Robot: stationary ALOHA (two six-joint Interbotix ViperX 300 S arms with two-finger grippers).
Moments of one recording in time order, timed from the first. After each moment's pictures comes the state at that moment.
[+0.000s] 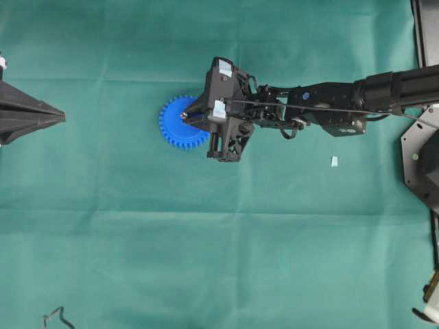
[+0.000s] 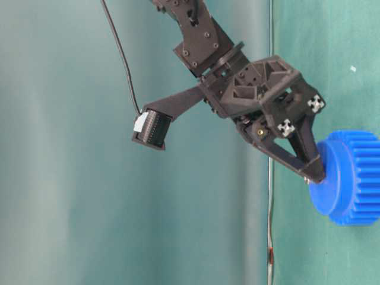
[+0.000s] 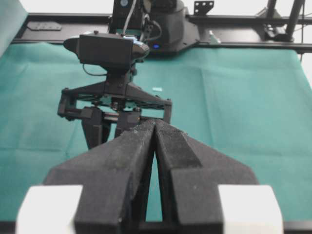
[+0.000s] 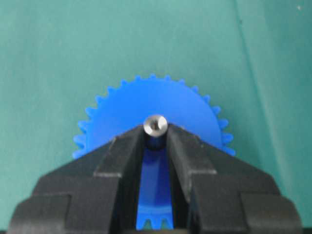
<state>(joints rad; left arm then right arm) 0.00 -0.97 1.16 0.02 -0.19 -0.01 -0.14 0.24 0.58 0.13 -0.14 0.02</state>
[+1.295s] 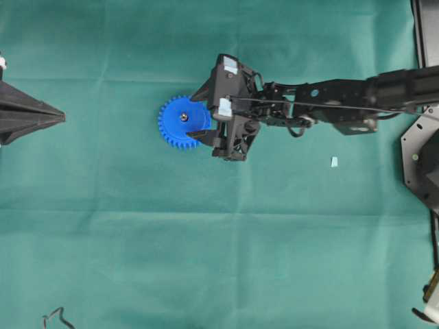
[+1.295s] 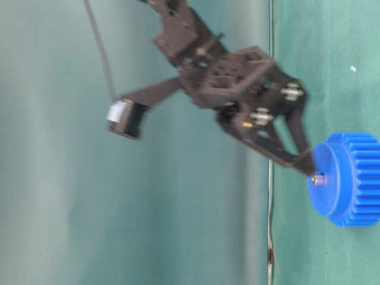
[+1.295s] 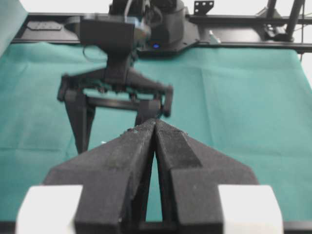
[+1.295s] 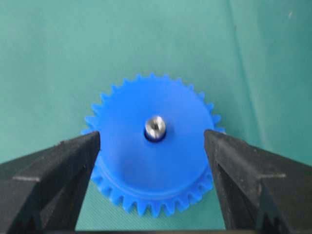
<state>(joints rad) 0.00 -0.97 1.16 0.02 -0.19 -0.01 -0.14 0.13 0.60 0.12 -0.09 0.01</state>
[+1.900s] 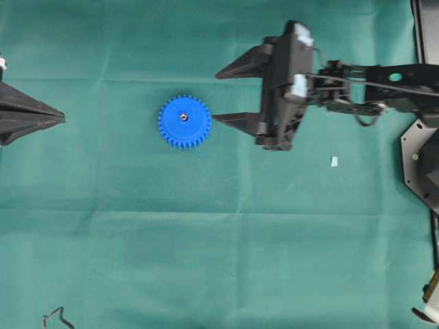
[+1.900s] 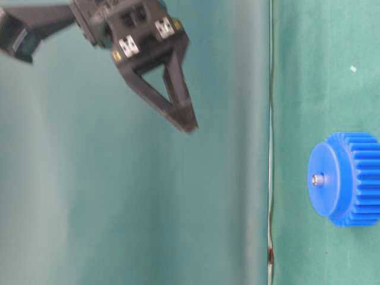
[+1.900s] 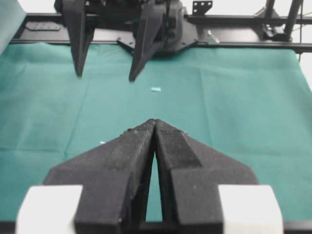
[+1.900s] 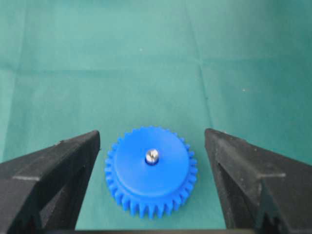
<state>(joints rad) -0.01 -0.97 1.16 0.02 -0.19 -0.01 -0.14 -0.24 0.75 0.12 -0.11 0.01</state>
